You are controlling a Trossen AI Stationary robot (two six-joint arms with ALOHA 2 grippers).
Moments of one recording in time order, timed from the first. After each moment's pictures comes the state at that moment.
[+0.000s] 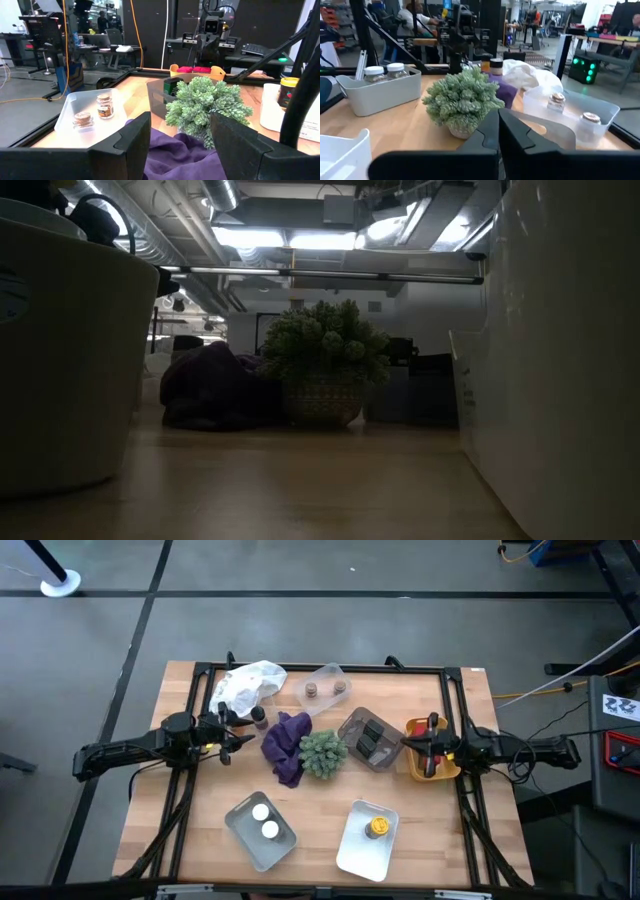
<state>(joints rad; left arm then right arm) 0.24 0.04 0.01 0.01 0.02 0.00 0.05 0.05 0.03 -0.01 0.18 -0.04</state>
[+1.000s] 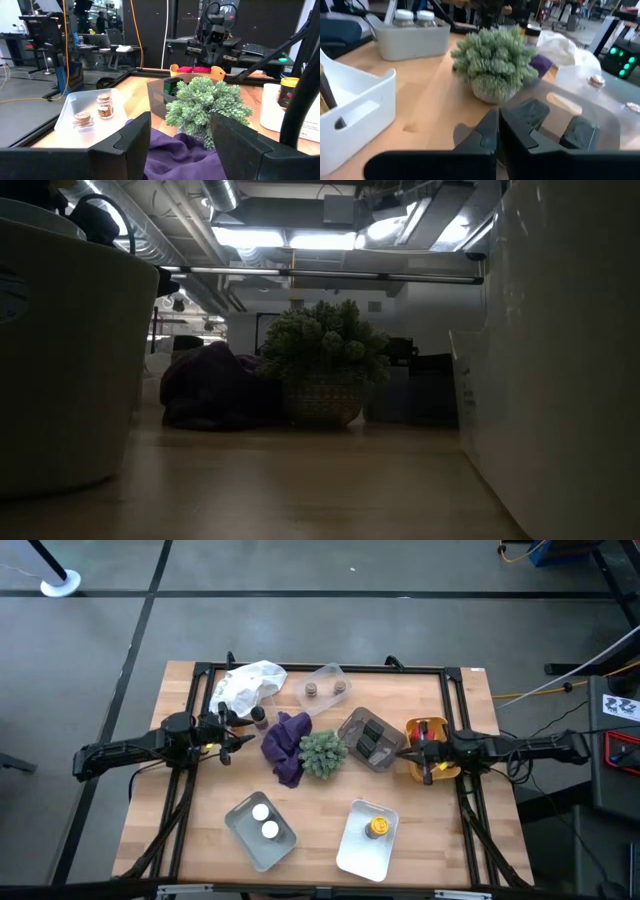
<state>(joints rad) 0.24 0.04 0.01 0.01 0.02 0.00 0.05 0.22 0.03 -0.02 0.03 -0.16</state>
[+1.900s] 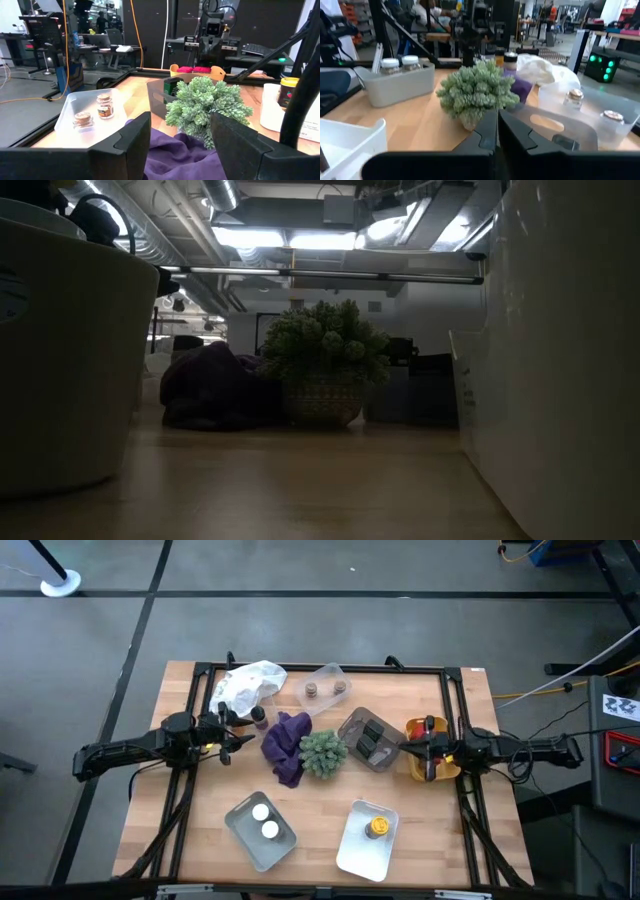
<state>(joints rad) 0.24 0.04 0.01 0.01 0.01 0.00 0.05 0.10 0.02 0.03 0.11 -0.03</state>
